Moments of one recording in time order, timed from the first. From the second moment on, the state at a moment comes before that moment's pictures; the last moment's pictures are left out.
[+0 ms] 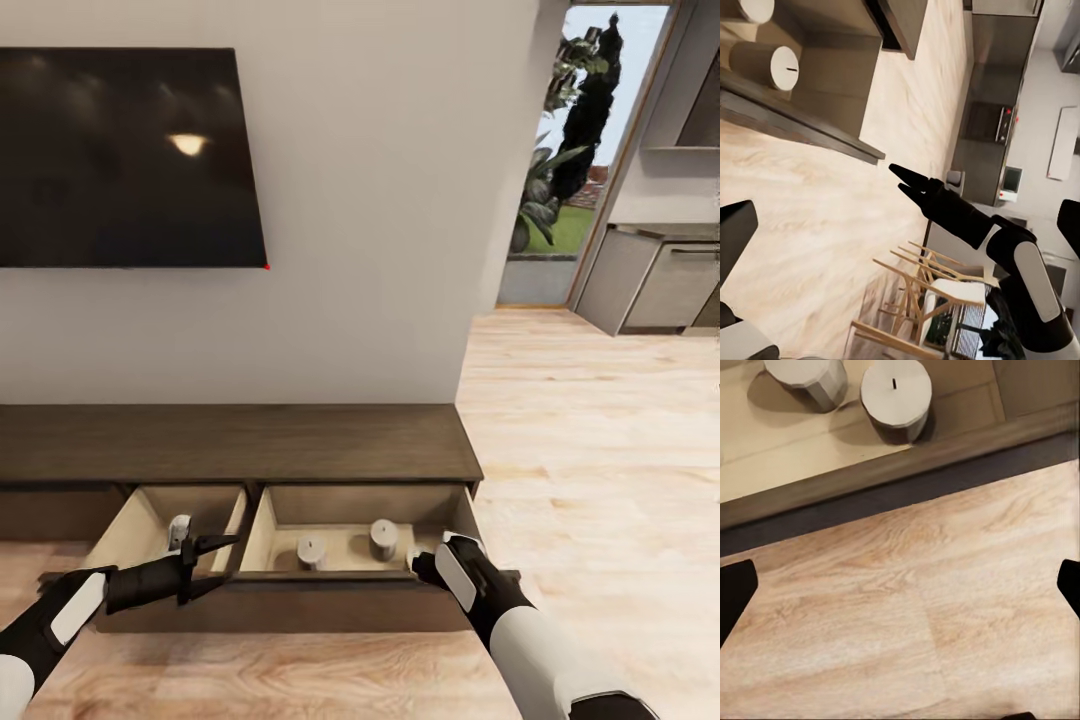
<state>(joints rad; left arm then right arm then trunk) -0.60 0.39 -0.10 -0.52 0.79 1.02 -0.97 -0.71 0.13 0.08 -0.47 -0.43 0.55 -0.40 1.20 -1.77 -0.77</state>
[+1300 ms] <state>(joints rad) -0.60 0.36 -0.09 -0.52 0.78 0.90 -0.62 -0.71 0.12 0.09 -0.45 -0.42 0.40 -0.40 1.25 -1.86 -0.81</state>
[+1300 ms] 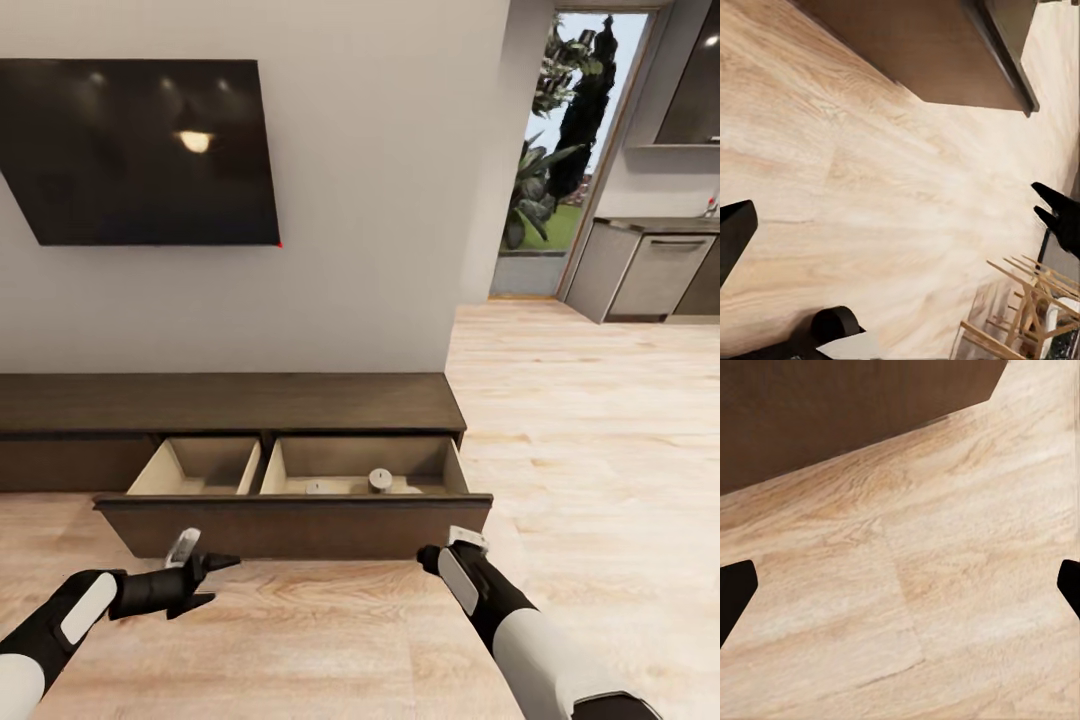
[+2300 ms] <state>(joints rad) -0.60 0.00 -0.23 -0.53 0.54 0.12 0.26 -0.71 0.12 0.22 -0.31 -0.37 0.14 -0.28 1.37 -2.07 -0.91</state>
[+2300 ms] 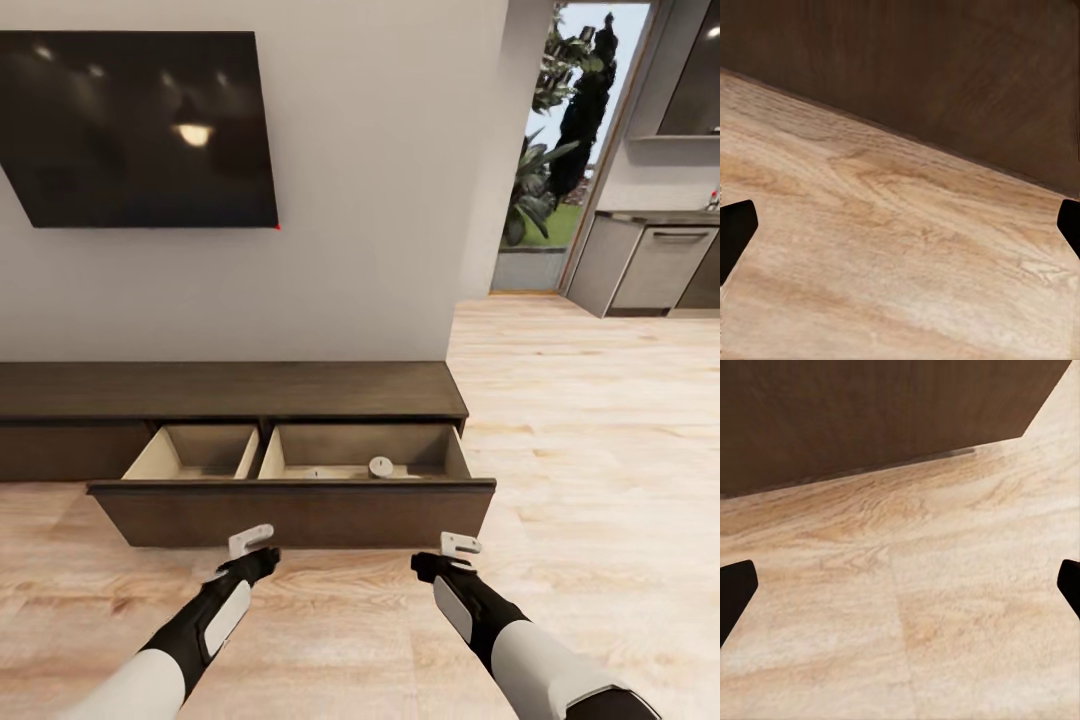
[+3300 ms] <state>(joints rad) -0.60 -0.11 -0.38 -0.32 0.38 -0.14 0.35 -0.71 0.11 0.31 -0.31 -0.37 -0.01 -0.27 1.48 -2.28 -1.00</state>
